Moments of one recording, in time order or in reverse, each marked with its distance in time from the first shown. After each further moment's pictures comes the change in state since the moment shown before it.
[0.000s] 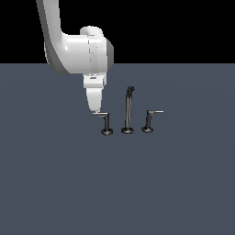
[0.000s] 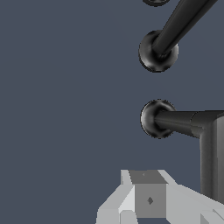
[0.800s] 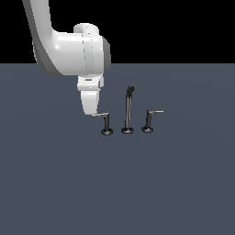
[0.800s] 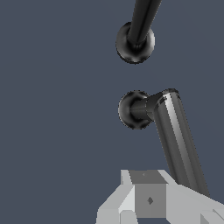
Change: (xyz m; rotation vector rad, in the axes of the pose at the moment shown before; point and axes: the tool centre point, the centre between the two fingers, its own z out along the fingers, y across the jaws) arm -0.012 0.031 0.000 0.012 -0.001 0.009
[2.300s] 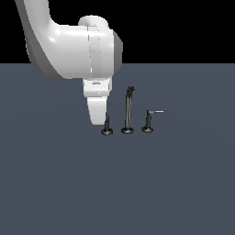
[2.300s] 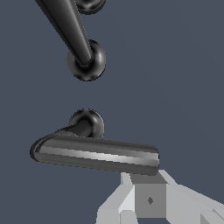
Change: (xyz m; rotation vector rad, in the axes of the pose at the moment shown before) arm 0.027 0.068 -0.001 -0.008 -0.008 -0.038
